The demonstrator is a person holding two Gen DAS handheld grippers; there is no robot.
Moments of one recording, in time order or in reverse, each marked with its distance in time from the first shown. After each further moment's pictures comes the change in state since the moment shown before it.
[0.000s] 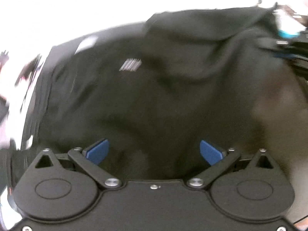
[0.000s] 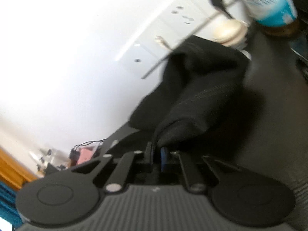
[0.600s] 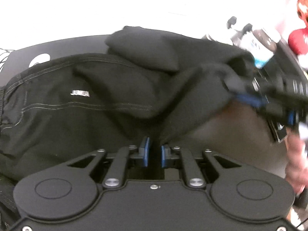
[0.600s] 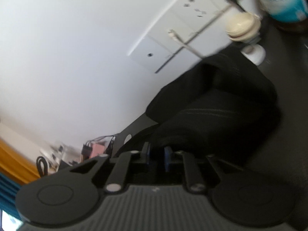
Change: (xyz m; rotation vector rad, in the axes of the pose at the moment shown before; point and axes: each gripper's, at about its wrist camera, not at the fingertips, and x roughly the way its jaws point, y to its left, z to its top) left arm 0.024 0.017 0.044 -0.102 -0.005 -0.287; right arm 0.007 0.003 0.008 0.064 0.049 0.041
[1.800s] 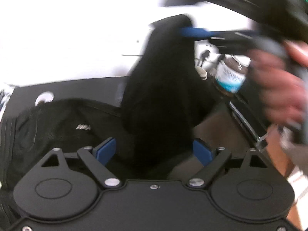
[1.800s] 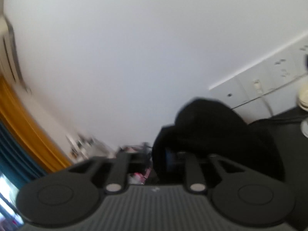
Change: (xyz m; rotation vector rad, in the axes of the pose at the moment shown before) left arm -0.063 -0.021 -0.014 0.127 -0.235 -0.033; right arm 0.007 0.141 0.069 -0.313 -0.026 0.129
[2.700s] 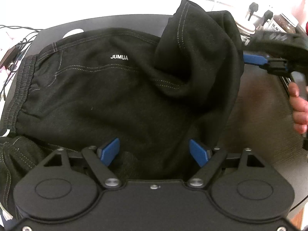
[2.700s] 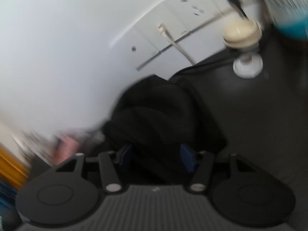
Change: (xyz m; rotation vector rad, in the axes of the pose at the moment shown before) left arm 0.041 0.043 -0.057 -0.124 0.280 0.182; right arm 0.025 -0.119 -0.068 0.114 0.101 -0.321
